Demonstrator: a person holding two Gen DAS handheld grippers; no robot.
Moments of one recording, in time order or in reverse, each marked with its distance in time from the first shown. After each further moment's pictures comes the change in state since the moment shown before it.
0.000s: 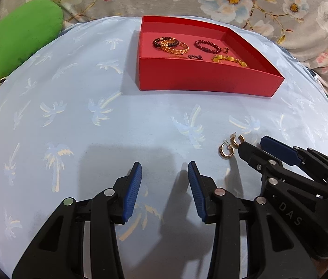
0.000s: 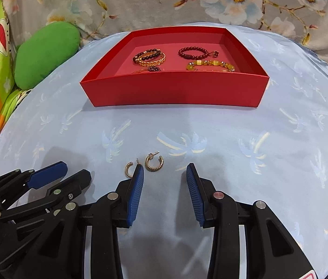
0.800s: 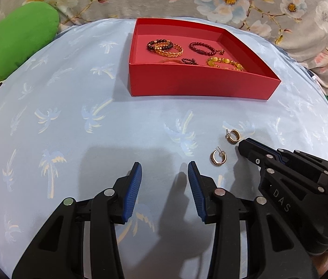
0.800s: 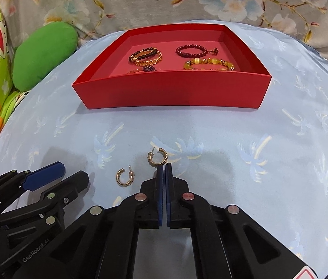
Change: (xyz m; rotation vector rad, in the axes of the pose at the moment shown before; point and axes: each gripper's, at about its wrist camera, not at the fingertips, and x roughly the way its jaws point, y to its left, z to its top) left arm 0.002 -0.009 0.007 0.004 -0.003 -0.010; right arm 0.007 -0.007 0.007 0.006 0.006 0.007
